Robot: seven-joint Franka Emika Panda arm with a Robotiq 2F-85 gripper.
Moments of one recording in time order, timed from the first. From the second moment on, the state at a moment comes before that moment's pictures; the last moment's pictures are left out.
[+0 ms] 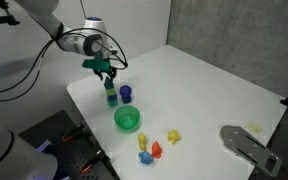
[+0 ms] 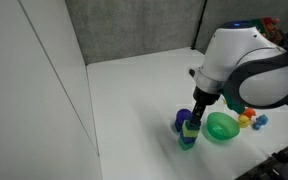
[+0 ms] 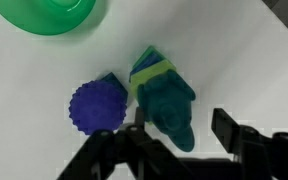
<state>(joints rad) 0.20 0.25 0.20 -2.35 -0.02 2.59 -0.14</state>
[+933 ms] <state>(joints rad) 0.17 0.19 0.15 -2.32 -0.05 2.56 -0.10</state>
